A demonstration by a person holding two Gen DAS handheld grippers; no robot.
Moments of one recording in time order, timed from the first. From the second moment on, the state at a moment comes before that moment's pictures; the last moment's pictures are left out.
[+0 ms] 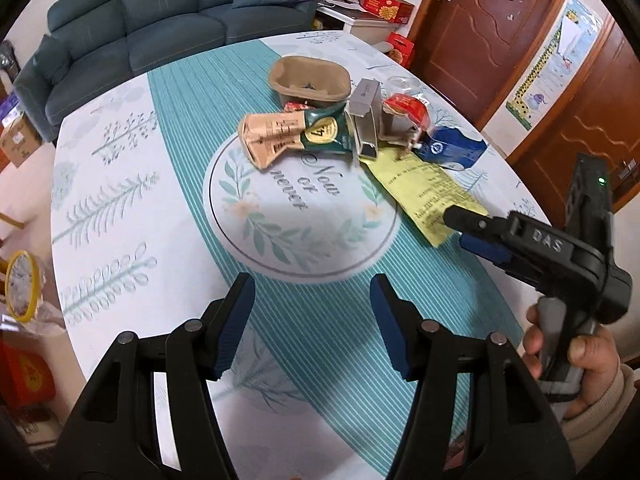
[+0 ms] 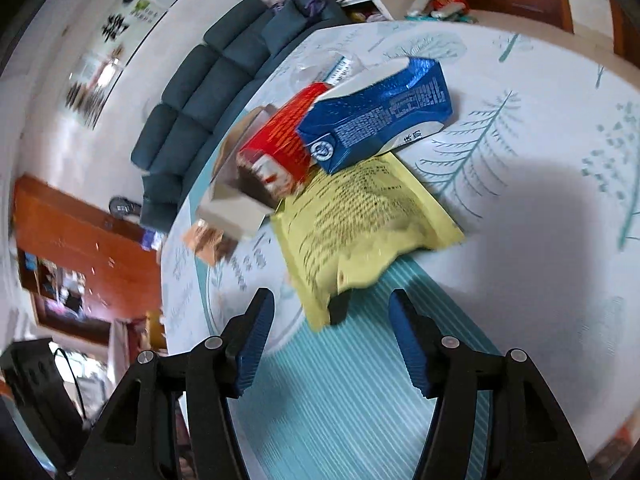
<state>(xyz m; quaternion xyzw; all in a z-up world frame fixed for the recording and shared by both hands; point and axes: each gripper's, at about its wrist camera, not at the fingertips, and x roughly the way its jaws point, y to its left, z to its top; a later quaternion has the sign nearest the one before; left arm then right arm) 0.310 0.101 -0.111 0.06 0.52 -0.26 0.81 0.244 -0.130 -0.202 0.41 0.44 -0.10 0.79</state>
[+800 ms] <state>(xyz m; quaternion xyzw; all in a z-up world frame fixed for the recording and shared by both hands) 0.418 -0.002 -0.159 0.38 0.39 -0.32 0.78 0.292 -0.130 -0.217 0.38 0.43 -0.07 0.82</state>
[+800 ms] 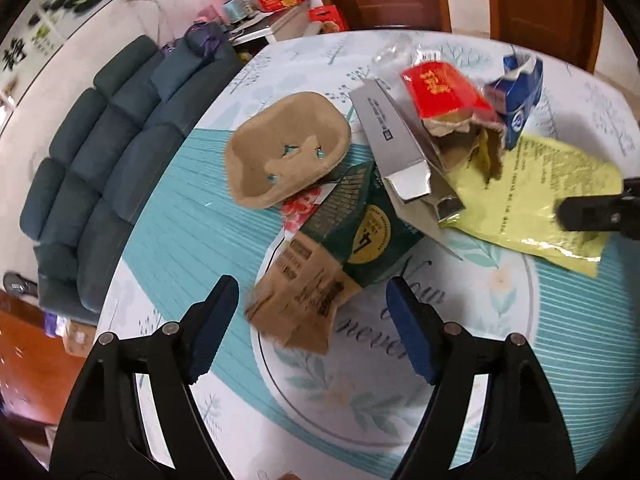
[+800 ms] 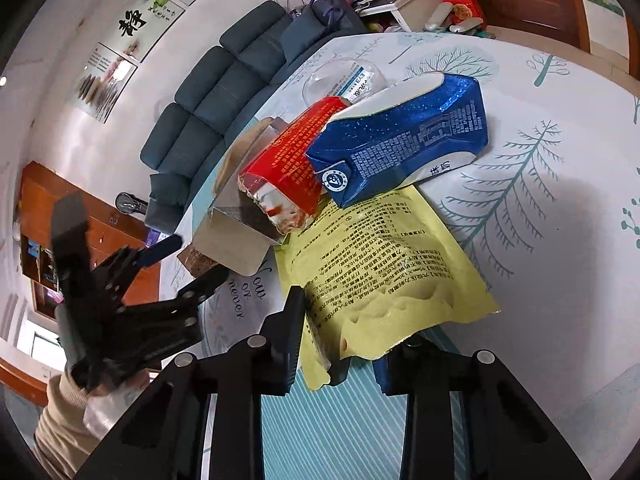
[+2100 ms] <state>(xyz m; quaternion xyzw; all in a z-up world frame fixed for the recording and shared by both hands) 0.214 0.064 -0.106 0.17 0.55 -0.36 0.73 0.061 -0.099 -0.118 0.36 0.40 -0.02 0.84</state>
